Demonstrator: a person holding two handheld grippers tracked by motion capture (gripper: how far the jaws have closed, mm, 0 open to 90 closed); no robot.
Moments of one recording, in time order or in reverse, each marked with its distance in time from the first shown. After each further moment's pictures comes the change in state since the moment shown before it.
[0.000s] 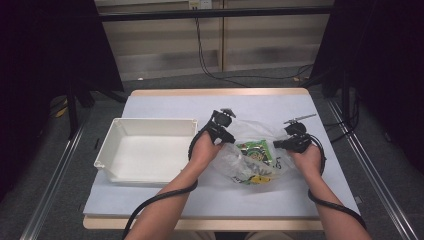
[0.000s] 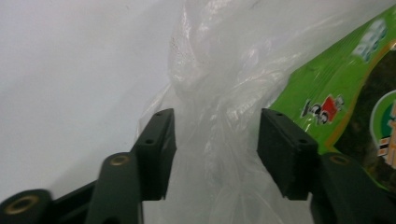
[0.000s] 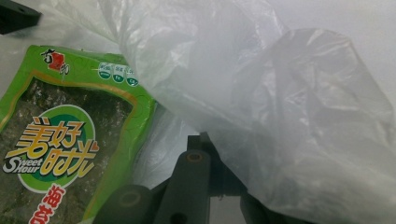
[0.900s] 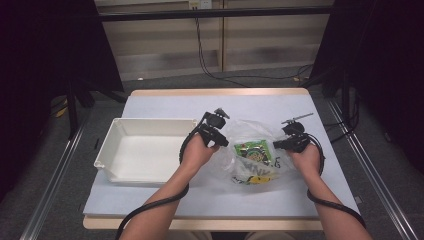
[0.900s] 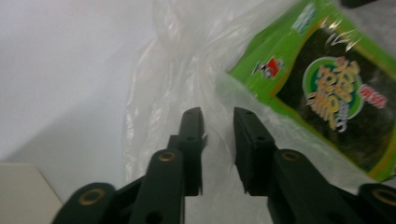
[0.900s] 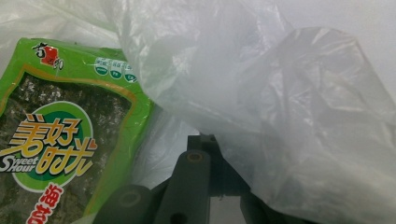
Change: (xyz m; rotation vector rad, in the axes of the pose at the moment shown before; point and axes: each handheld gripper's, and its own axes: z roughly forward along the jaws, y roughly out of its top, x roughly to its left) left arm -0.003 -0.020 -0.025 0.070 -0.039 -0.008; right arm 0.004 0.003 0.000 0.035 -0.031 -0.017
